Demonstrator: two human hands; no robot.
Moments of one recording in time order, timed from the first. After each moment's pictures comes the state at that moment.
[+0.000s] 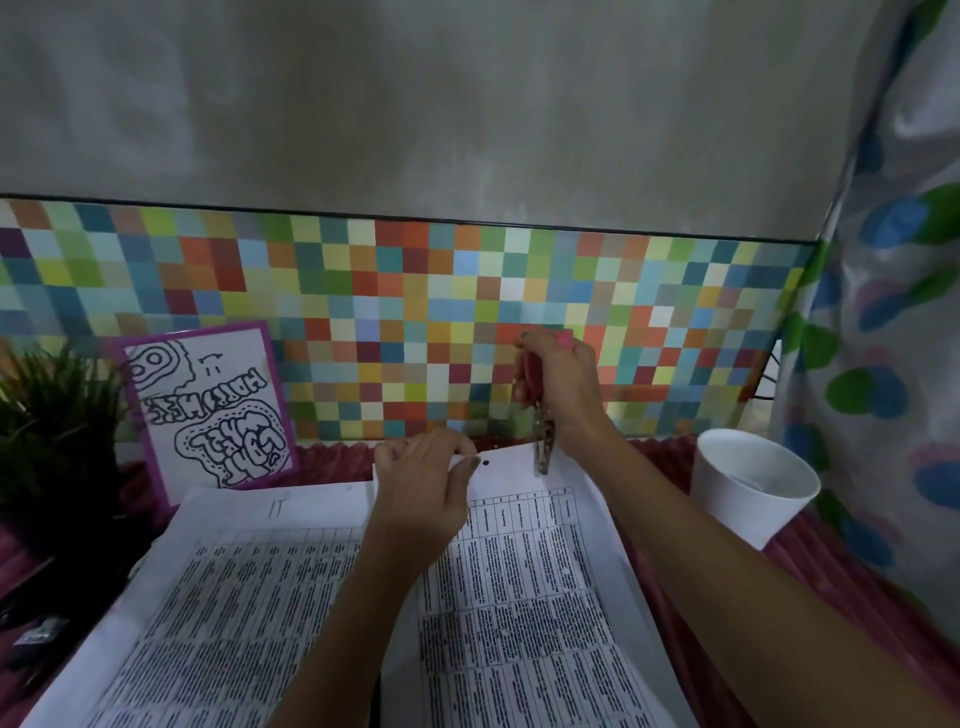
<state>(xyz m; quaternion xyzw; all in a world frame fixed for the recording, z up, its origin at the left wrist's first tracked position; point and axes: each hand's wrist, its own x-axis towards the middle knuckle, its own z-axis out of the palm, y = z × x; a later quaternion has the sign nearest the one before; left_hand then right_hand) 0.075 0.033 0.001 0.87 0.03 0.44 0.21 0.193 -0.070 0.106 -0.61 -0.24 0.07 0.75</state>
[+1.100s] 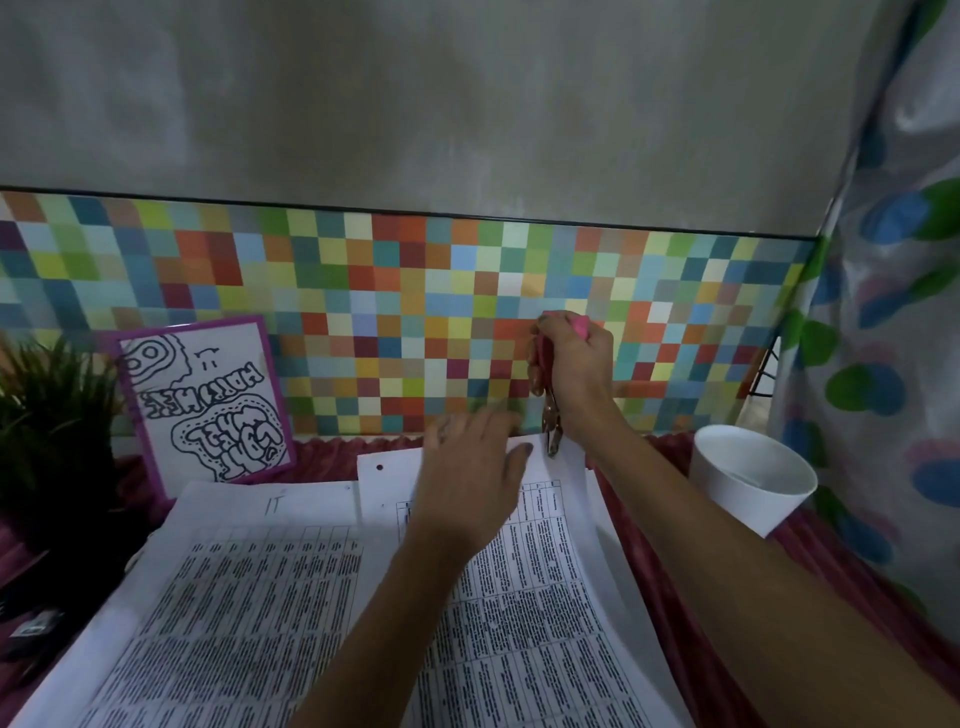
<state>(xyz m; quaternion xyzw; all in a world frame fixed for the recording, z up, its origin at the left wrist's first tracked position) 0.093 -0.009 0.032 0.93 0.10 0.33 0.15 0.207 -0.072 0.107 -0.60 -0.25 -0.01 0.76</state>
